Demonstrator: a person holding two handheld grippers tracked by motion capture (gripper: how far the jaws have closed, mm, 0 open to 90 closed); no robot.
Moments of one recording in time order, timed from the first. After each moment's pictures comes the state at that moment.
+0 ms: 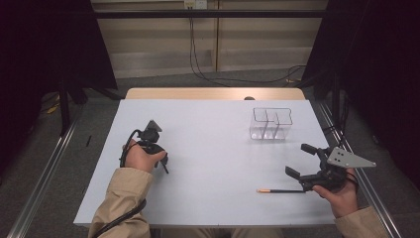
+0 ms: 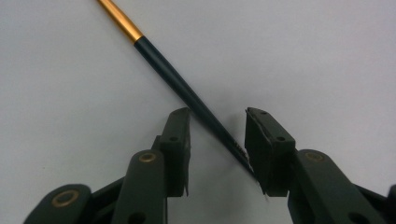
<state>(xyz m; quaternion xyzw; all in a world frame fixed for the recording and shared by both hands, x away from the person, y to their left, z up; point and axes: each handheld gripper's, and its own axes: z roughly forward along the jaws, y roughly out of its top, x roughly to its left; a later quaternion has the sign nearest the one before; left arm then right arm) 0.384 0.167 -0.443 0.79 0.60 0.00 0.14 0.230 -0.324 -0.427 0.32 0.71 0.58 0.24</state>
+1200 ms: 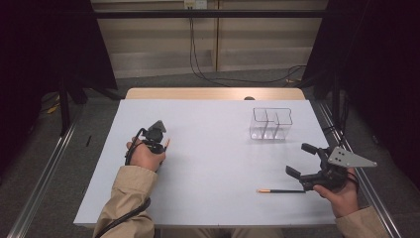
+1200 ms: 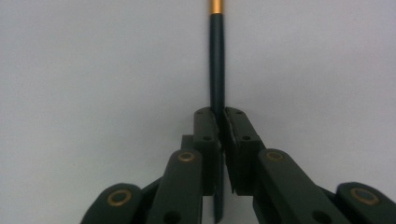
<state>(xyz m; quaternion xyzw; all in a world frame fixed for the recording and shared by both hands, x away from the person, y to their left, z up) 0.387 0.155 -0.445 0.80 0.59 0.05 0.08 0.231 -0.325 -0.426 0.32 0.71 0.58 0.24</state>
